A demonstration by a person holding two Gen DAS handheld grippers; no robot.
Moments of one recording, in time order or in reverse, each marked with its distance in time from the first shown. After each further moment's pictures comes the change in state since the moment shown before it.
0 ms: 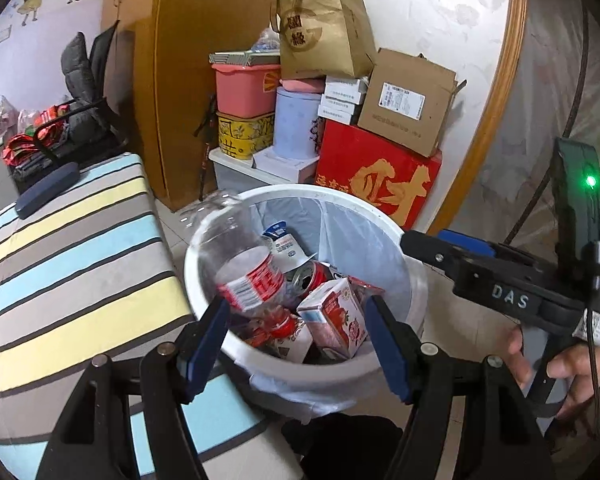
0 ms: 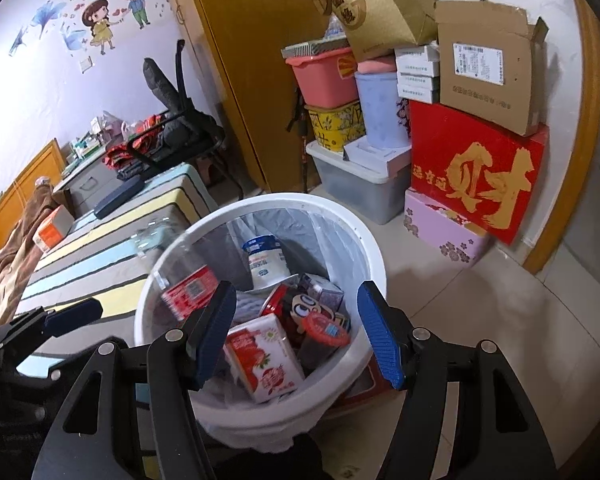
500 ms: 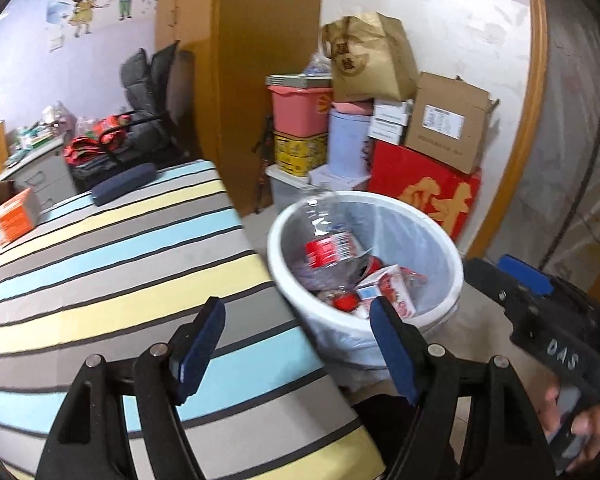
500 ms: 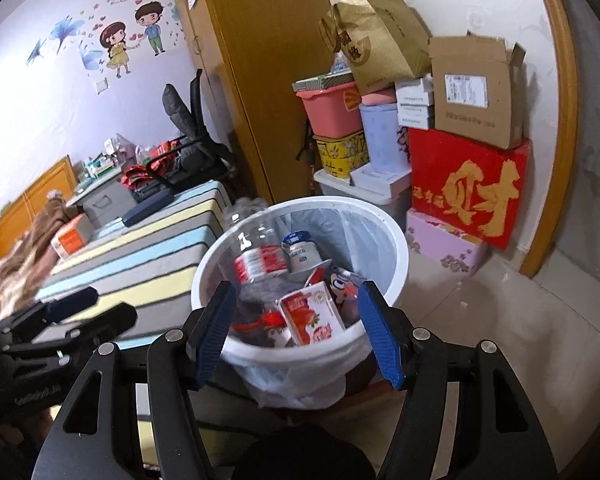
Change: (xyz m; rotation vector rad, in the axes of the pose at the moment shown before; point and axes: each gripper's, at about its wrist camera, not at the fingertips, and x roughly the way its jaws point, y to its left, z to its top) left arm -0.054 0.022 -0.037 -0.044 -0.089 0.194; right arm -0.037 0.047 -0.040 -0.021 -0.138 -0.048
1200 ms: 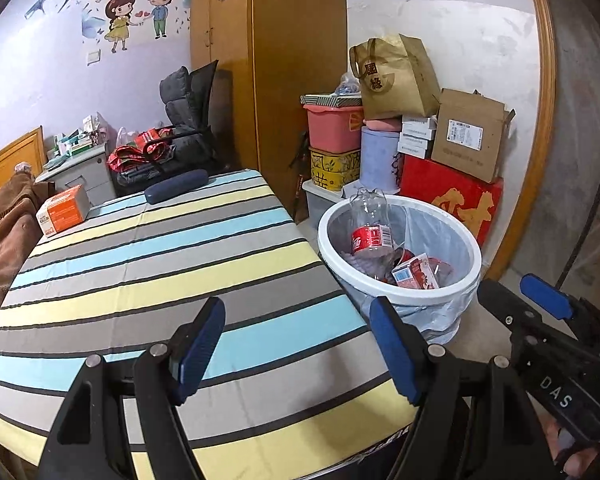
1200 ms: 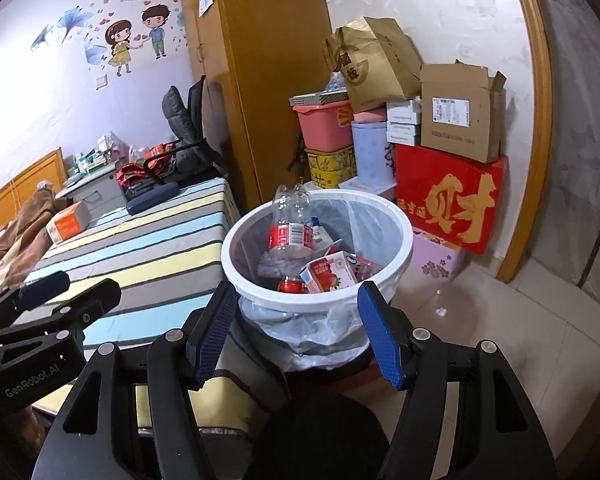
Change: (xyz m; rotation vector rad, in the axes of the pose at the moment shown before) left arm -0.046 0.018 -0.037 -0.014 -0.077 0.112; right arm -0.028 0.035 -0.032 0.003 -0.066 -0.072
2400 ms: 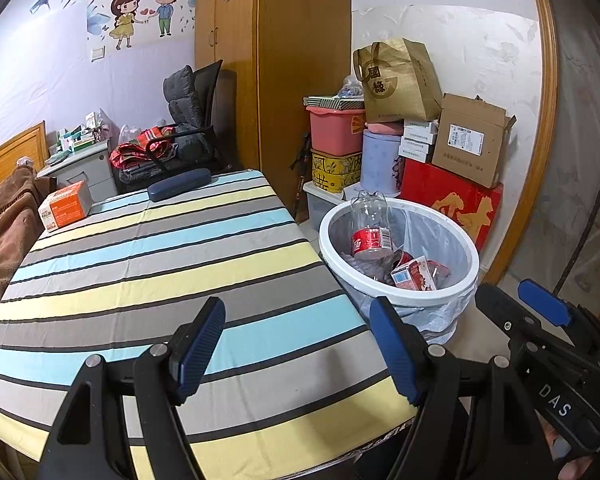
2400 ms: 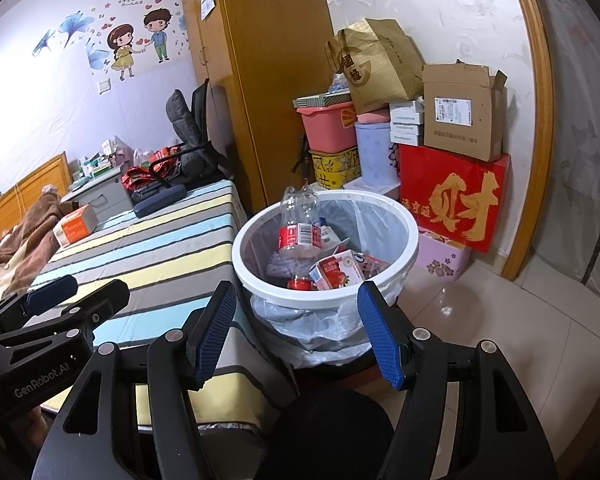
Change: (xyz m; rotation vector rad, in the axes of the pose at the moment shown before) left arm -0.004 -0.004 0.001 -0.017 -0.006 0.000; right arm -0.010 0.017 -0.009 0.004 -0.011 0.003
